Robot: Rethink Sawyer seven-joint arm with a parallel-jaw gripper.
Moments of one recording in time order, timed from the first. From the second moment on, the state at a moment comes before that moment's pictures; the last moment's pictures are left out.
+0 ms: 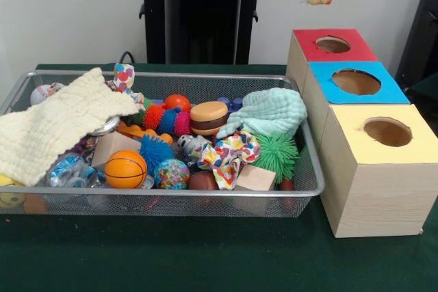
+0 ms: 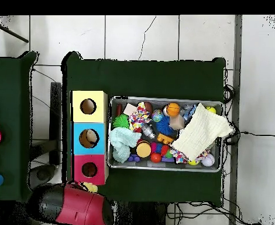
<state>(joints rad) 0.53 -0.77 -0.49 1.99 0.42 0.78 2.28</state>
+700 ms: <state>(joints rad) 0.47 -0.77 -0.48 1.93 0.47 0.69 2.28</state>
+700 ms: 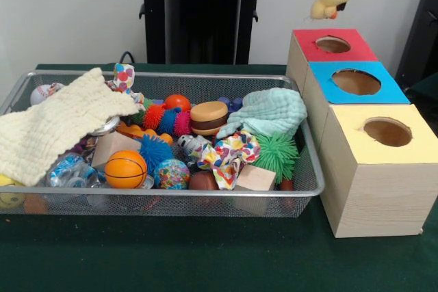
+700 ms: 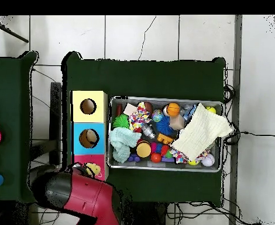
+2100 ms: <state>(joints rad) 0.47 -0.65 -0.43 1.93 0.53 0.56 2.28</state>
